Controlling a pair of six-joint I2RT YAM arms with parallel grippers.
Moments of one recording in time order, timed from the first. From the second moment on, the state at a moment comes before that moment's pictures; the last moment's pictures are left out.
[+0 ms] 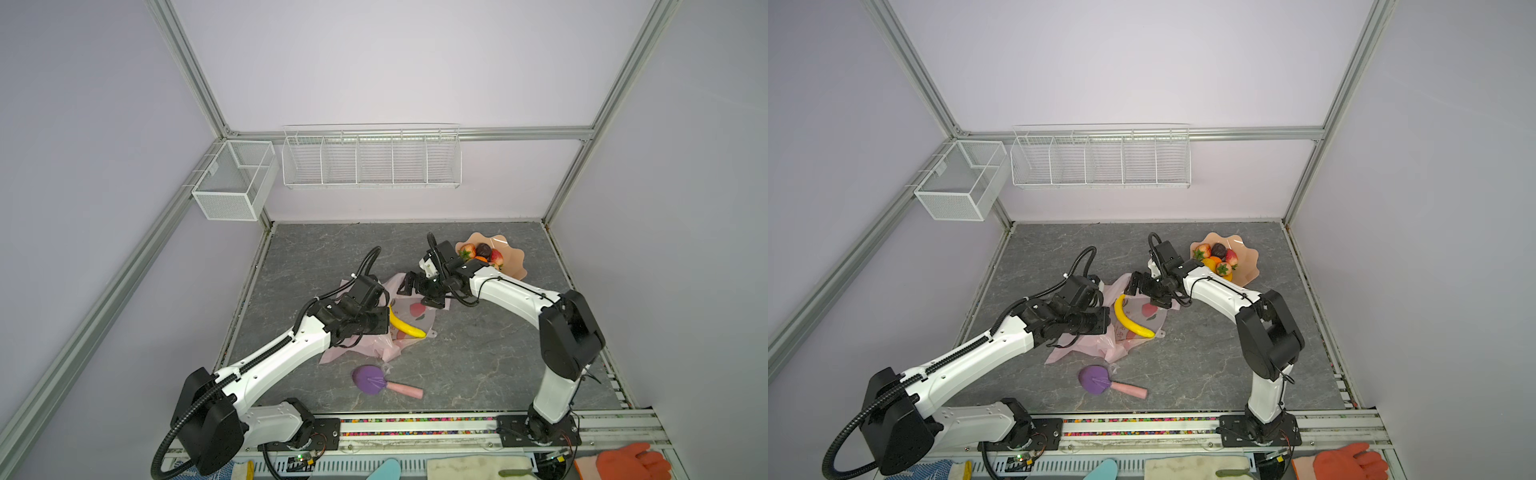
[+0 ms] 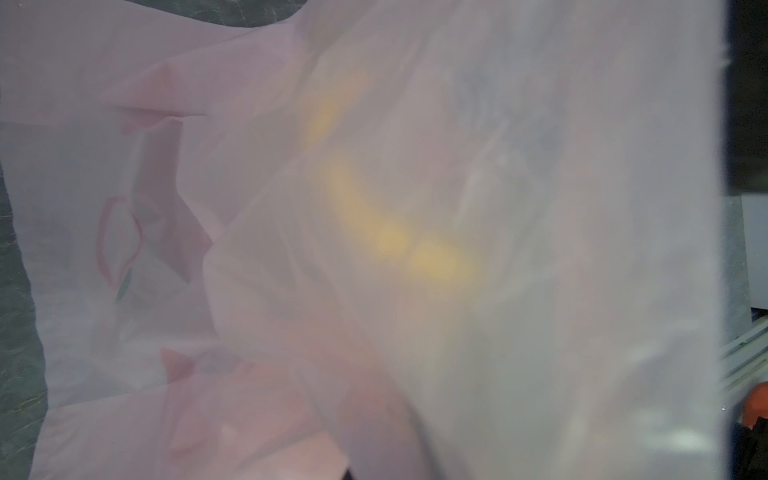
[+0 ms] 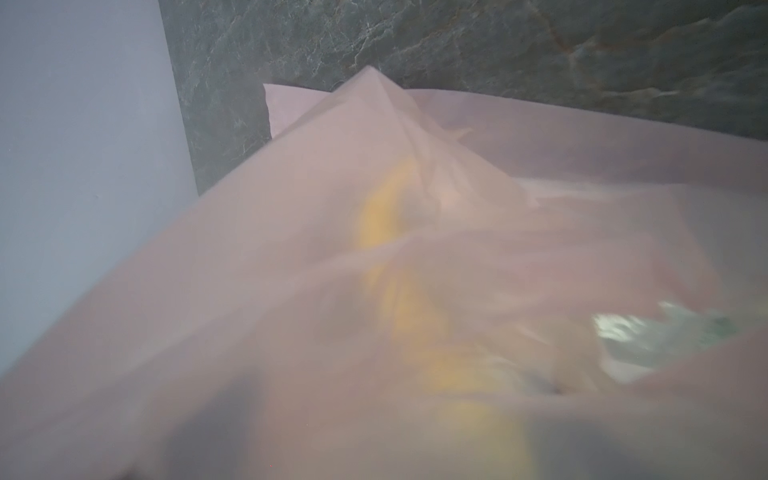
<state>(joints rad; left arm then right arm) -0.76 1.25 0.95 -0.67 0.04 -0.62 0.63 1.78 1.36 -0.58 -0.43 0.76</state>
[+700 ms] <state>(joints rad) -0.75 1.27 0.97 -0.67 0.05 -0.62 0.62 1.77 1.23 -0.85 -0.43 0.55</state>
